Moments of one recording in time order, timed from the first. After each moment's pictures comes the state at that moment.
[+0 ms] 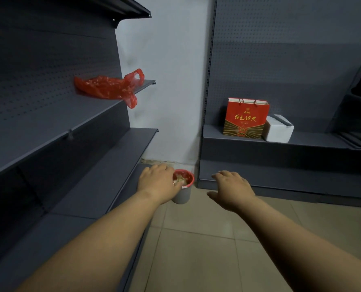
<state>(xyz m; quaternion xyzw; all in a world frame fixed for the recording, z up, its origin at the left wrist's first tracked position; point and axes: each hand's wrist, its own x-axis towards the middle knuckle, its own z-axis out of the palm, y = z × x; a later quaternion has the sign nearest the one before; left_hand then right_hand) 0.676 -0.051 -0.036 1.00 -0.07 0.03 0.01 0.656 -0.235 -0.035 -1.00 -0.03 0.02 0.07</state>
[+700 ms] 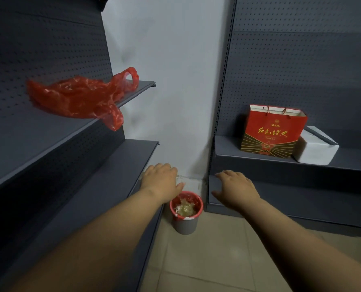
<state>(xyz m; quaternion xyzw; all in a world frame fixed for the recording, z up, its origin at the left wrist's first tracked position) 1.027 -0.030 -0.066 0.99 -0.10 0.02 -0.03 1.000 -0.221 -0.055 -1.00 -0.03 0.03 0.08</state>
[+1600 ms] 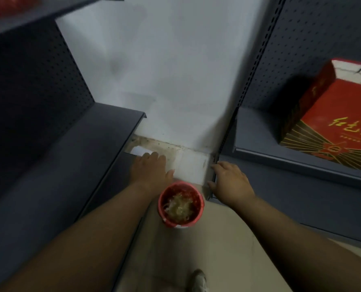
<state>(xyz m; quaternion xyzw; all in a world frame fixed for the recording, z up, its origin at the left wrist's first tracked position) 1.439 -0.061 -0.221 1.00 0.00 -0.09 0.01 1.440 -0.261 -0.217 -0.98 -0.10 0.15 0.10</state>
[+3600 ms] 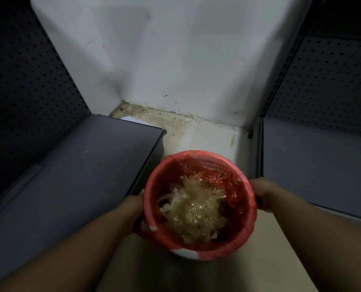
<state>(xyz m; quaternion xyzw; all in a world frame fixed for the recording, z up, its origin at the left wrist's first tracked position) 1.522 -0.019 -0.773 0.64 0.47 -0.17 0.59 1.610 -0.292 -0.788 -0.78 0.24 0.33 0.47</state>
